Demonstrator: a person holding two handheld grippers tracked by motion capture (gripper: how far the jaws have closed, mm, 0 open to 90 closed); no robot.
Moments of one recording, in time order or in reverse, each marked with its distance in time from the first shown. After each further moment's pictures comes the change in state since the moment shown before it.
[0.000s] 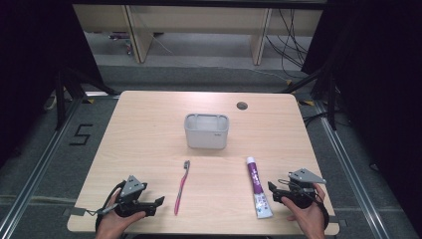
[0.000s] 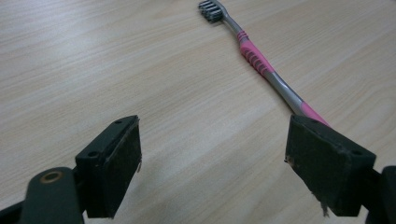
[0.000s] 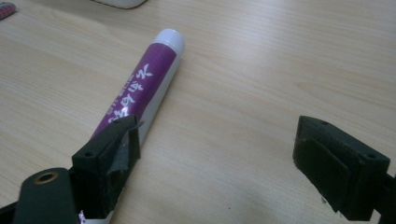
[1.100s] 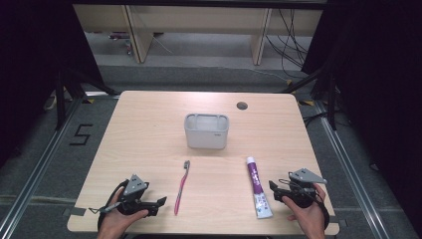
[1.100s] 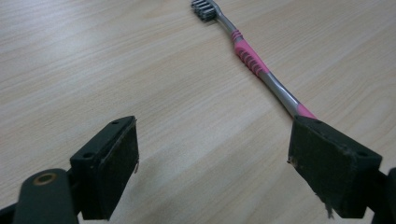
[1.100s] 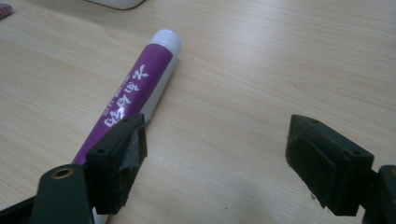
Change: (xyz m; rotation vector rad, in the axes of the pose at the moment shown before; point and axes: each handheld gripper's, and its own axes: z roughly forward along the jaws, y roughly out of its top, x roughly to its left) left arm -0.002 0.004 0.005 0.012 -0.017 0.017; right arm 0.000 0.000 0.000 0.001 -0.004 0.020
